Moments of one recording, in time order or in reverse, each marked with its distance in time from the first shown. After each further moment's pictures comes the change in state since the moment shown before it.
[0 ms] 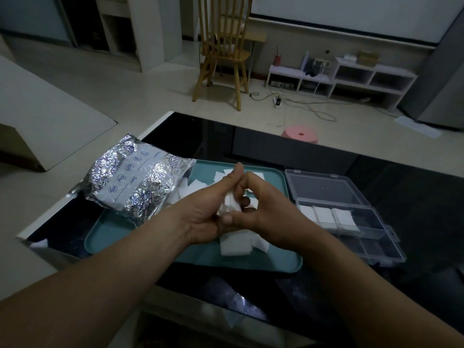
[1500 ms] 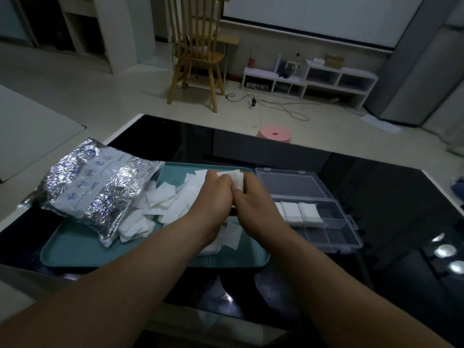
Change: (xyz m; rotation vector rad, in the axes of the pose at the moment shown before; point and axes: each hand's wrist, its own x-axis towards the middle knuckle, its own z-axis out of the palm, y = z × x) left_hand 0.042 -0.029 0.062 0.419 0.488 0.310; right_hand -0.006 0.017 -0.004 0.116 0.414 0.361
